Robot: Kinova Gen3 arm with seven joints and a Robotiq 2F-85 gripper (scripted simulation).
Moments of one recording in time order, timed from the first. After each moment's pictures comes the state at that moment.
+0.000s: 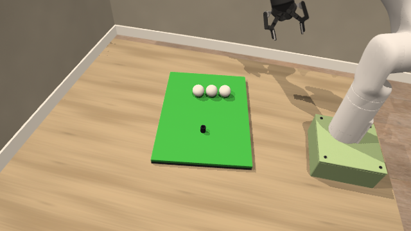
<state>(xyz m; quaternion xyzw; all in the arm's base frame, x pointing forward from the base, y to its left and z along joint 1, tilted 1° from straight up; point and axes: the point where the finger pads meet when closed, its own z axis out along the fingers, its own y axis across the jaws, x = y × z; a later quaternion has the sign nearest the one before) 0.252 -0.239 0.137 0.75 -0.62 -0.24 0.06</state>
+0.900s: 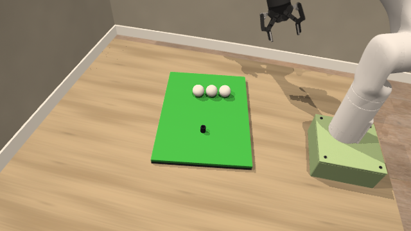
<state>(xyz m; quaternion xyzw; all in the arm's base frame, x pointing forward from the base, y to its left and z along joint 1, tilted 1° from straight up) 0.263 -0.239 0.130 0.78 -0.57 -0.23 0.06</state>
